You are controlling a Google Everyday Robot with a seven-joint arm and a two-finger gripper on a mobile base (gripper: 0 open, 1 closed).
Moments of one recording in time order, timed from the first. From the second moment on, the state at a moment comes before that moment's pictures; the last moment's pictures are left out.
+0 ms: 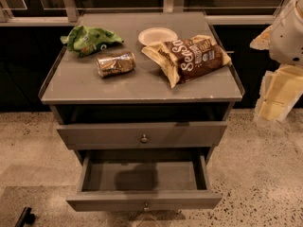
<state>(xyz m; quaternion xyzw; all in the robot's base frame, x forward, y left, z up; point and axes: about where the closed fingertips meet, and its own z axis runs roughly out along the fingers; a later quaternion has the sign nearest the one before) 0.438 -0.217 0.976 -0.60 0.78 -0.03 0.16</state>
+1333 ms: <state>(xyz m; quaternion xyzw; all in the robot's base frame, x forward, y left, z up) 0.385 -0.210 0.850 -0.52 0.81 0.11 0.24</state>
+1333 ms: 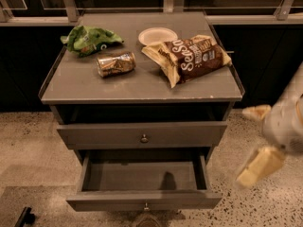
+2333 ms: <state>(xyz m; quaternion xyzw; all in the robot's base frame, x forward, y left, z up) 0.355 -0.185 0.695 -0.45 0.84 0.22 0.22</state>
